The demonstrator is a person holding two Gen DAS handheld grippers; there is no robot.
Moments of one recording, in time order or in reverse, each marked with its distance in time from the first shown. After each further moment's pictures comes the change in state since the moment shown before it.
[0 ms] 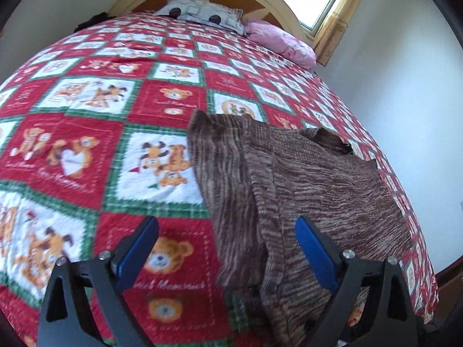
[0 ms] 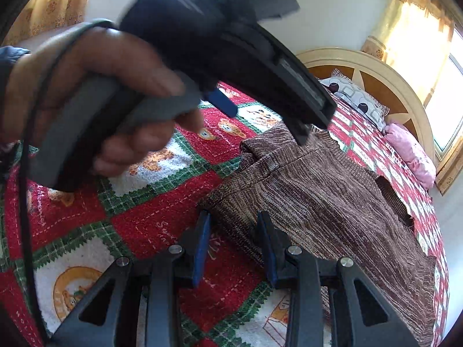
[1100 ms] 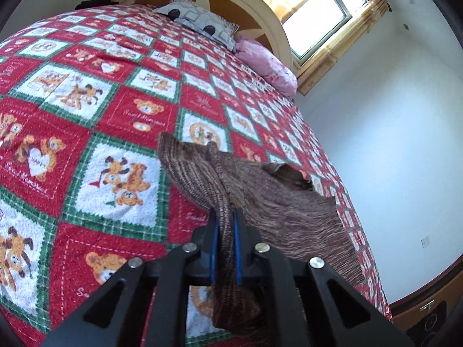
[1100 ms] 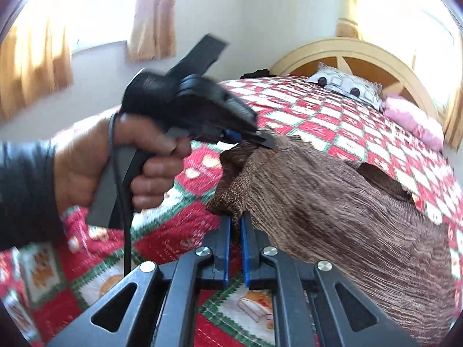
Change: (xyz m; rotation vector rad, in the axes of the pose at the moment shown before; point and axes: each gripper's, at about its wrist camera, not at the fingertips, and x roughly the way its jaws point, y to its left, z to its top) left arm -0.014 -0.009 0.018 -0.162 -0.079 -0.199; right arm -0.050 -0.064 0.004 0.257 -0.107 0.126
